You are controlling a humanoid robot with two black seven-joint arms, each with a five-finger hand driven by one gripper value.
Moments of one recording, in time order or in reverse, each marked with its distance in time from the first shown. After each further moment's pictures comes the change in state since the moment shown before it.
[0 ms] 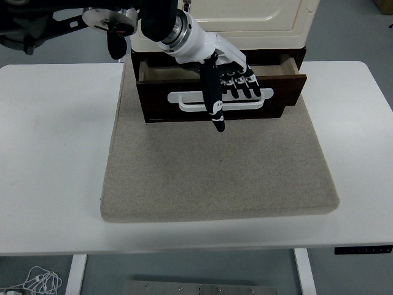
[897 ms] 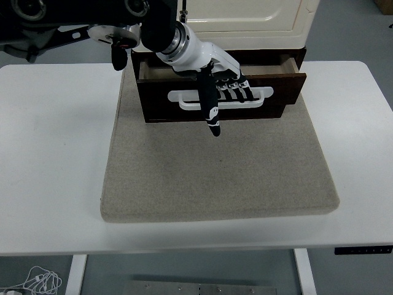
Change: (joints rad) left arm 0.002 -0.020 0.050 -0.008 -0.004 0.035 -0.012; right arm 0.000 0.000 0.000 0.000 0.000 0.000 0.000
